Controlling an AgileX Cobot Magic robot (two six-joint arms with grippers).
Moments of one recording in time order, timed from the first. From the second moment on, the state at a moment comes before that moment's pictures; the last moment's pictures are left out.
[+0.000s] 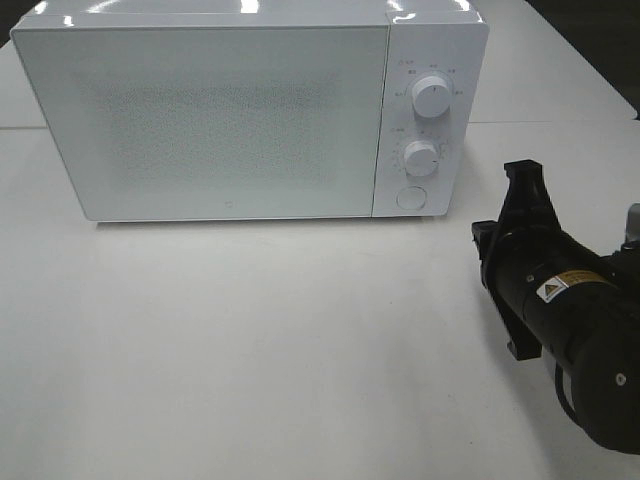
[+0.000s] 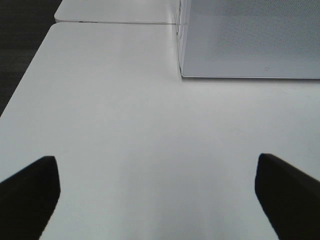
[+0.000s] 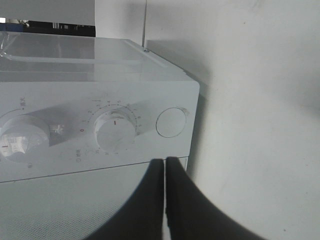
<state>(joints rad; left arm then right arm) -0.04 -0.01 -0.51 0.00 1.07 0.00 0.76 1.73 -0.34 0.84 -1.10 1.21</state>
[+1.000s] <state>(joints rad) -0.04 -0.01 -0.51 0.00 1.07 0.00 0.62 2.03 -0.68 0.70 -0.99 1.32</state>
